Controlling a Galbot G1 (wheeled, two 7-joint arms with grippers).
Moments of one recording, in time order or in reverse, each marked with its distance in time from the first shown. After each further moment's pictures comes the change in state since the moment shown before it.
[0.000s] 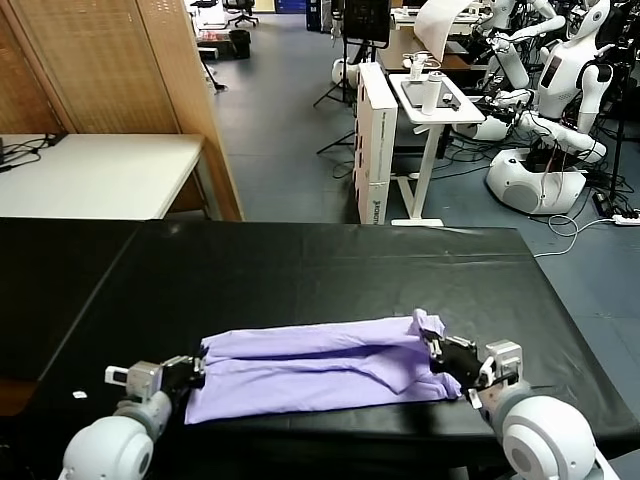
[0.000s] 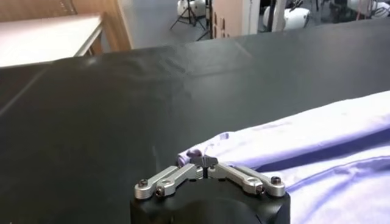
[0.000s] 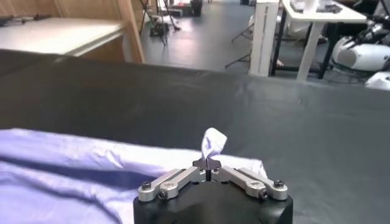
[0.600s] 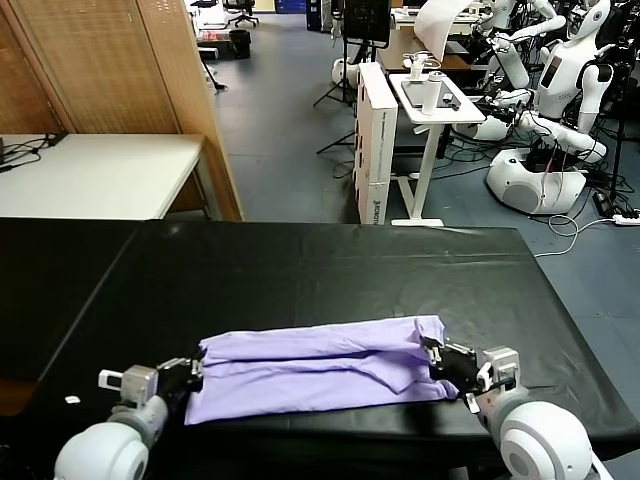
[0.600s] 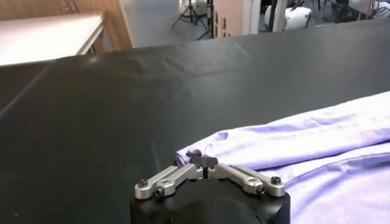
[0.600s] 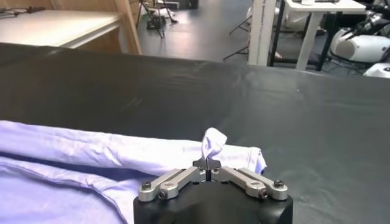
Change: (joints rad) left arm 0.037 0.002 -0.009 -0.007 0.068 0.000 0.051; right arm -0.009 -0.008 0.006 0.012 0.007 0.000 0.001
